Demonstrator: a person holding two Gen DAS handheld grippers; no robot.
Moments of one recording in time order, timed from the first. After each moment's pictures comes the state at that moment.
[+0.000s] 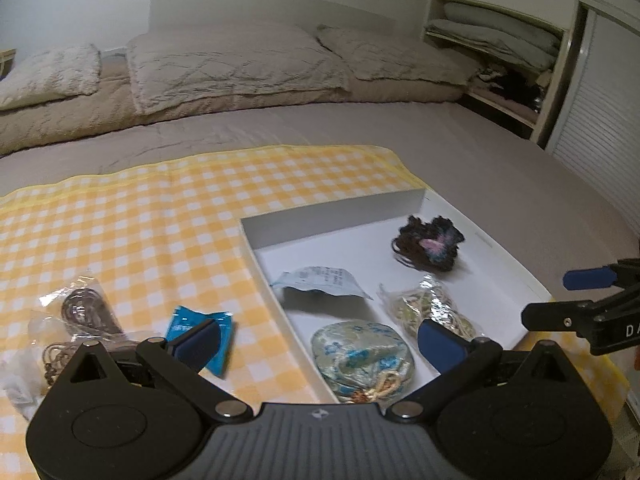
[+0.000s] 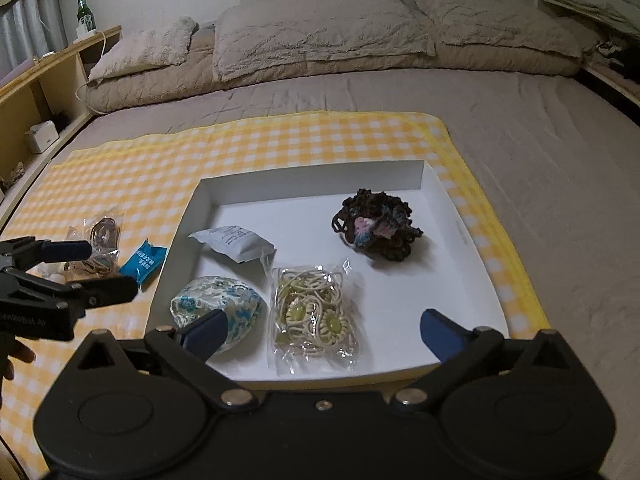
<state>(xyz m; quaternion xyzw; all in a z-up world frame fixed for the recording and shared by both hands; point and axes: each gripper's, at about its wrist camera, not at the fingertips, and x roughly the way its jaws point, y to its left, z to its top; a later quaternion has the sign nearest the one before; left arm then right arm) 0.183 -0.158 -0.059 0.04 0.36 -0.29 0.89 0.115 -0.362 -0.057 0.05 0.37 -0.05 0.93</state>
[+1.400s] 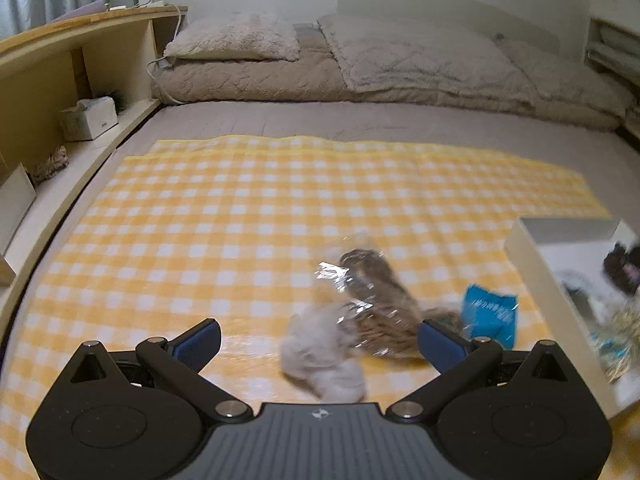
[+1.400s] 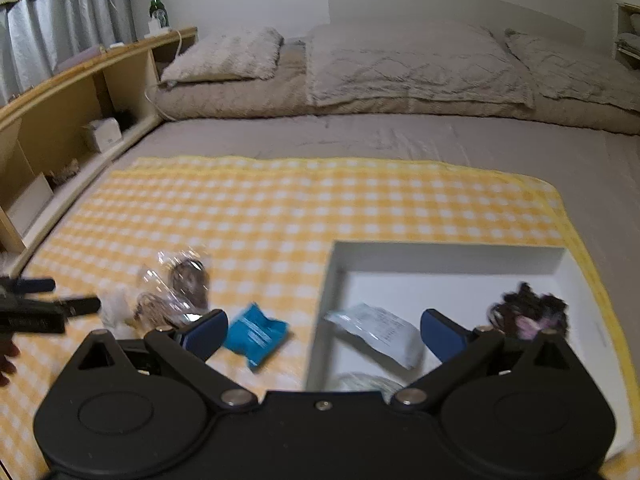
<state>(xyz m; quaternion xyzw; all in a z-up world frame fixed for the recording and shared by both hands) 0.226 0.033 -0.063 0.05 0.39 -0.07 0.92 0.207 -0.240 -0.037 0.03 0.33 0.04 0.94</state>
